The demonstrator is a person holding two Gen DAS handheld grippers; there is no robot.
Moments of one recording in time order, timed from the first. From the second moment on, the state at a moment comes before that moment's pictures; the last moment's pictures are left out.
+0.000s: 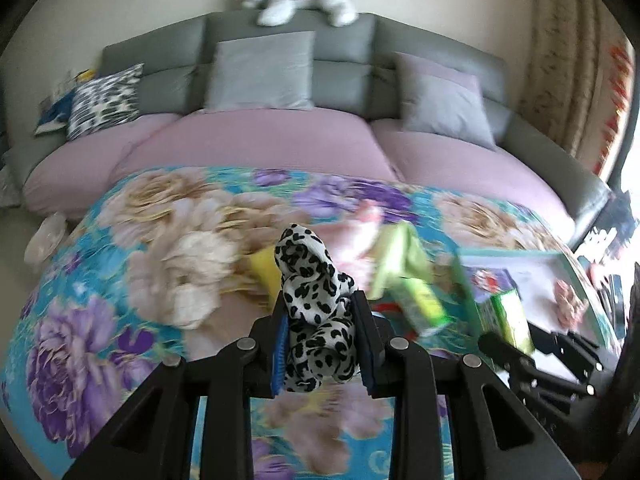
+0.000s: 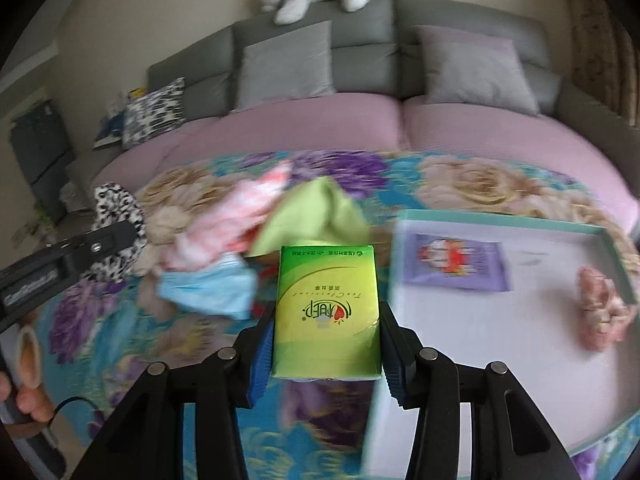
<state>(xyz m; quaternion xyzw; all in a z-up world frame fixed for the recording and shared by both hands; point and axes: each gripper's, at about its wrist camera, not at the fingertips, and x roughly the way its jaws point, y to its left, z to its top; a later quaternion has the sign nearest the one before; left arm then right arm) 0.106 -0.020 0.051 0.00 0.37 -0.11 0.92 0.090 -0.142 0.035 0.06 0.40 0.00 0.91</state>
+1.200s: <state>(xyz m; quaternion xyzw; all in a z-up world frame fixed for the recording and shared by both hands) 0.071 -0.243 0.001 0.13 0.35 -0.31 0.87 0.006 -0.356 0.020 0.18 0.39 -0.30 0.85</state>
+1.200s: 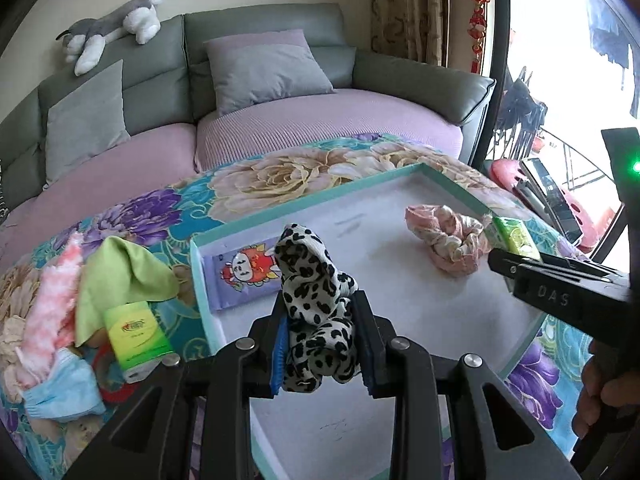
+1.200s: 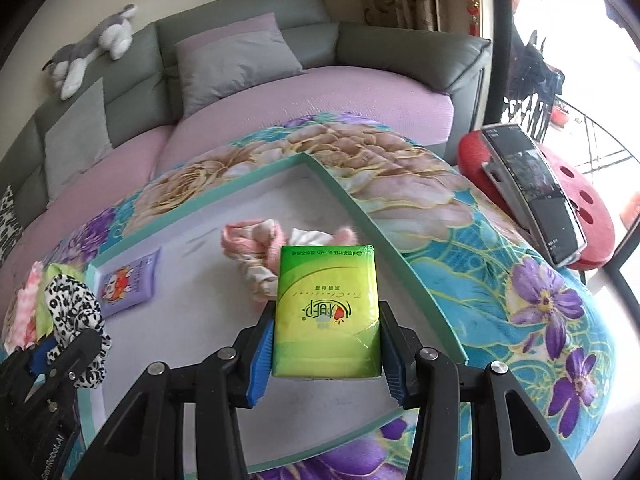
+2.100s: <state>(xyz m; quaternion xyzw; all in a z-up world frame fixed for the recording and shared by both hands) 0.085 -0.238 -0.023 0.12 0.39 -0.29 0.87 0.017 -0.355 0.005 0.16 0.43 -0.31 0.83</state>
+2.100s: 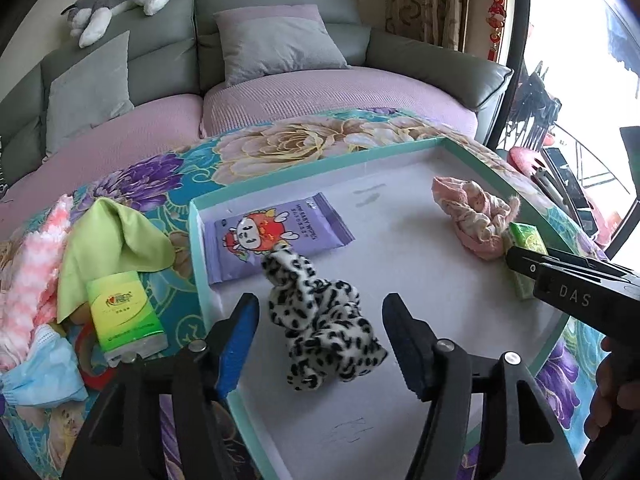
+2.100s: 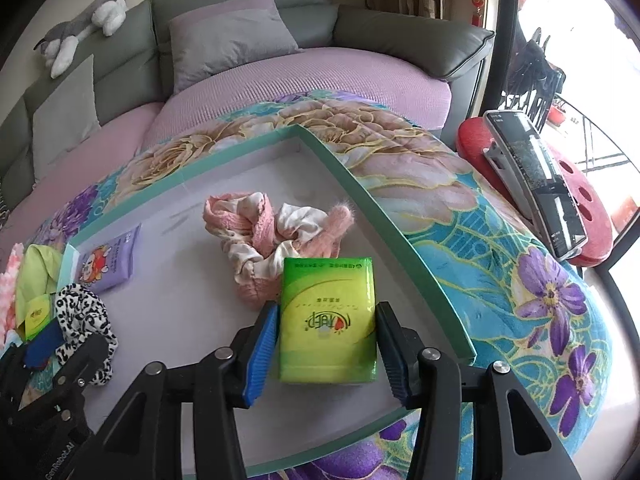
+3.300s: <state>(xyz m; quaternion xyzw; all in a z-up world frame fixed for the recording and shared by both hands) 0.117 -0.143 0.011 -0.03 0.36 -0.17 0.92 0.043 -0.314 0.027 0.15 0.40 -0.26 0.87</state>
